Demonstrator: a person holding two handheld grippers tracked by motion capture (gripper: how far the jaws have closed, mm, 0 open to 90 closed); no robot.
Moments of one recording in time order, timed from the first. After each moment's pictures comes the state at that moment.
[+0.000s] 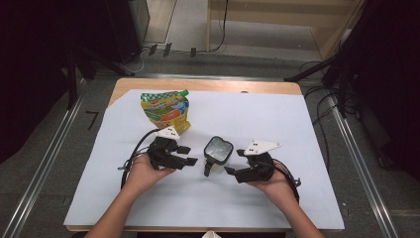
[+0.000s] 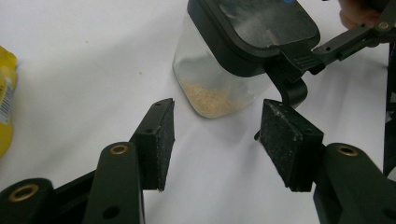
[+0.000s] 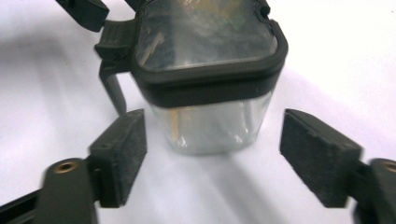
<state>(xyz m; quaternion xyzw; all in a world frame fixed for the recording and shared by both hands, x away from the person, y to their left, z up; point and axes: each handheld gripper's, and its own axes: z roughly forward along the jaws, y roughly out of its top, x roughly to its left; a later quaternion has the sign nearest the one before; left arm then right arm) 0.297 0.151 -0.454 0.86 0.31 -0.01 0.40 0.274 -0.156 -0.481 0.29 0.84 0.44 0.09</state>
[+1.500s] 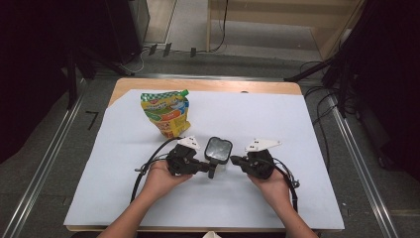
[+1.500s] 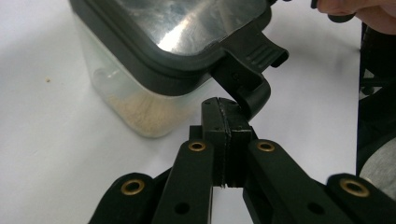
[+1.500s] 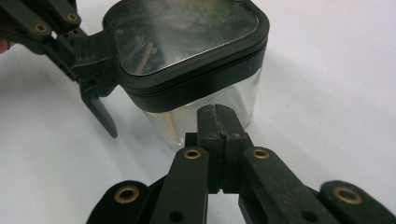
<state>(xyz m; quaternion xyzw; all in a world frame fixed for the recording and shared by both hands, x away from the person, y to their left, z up) 0.286 0.102 -0.468 0.89 0.27 -0.05 0.37 0.278 -0.155 -0.482 0.34 0.83 0.43 0.07</state>
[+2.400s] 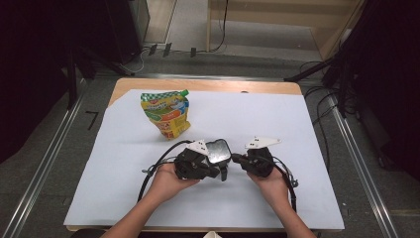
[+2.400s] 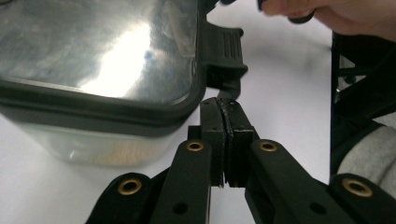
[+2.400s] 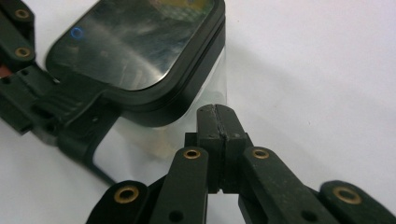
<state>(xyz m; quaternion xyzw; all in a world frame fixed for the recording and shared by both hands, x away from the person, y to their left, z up) 0.276 0.085 -0.464 0.89 0.23 -0.07 0.38 0.283 -0.155 -0.484 0.36 0.82 0.43 0.08</state>
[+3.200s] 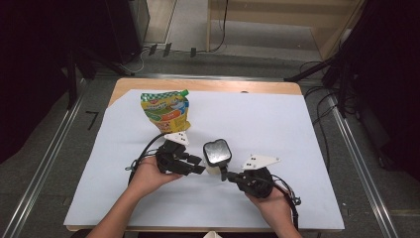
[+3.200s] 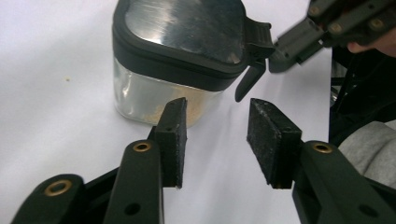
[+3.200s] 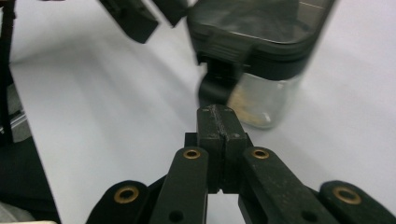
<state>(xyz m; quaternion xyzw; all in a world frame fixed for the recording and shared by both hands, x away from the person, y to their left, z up) 0.289 0.131 -0.450 0.88 0.26 -0.06 0.39 0.226 -0.143 -0.471 0.32 0.84 0.43 0.05</state>
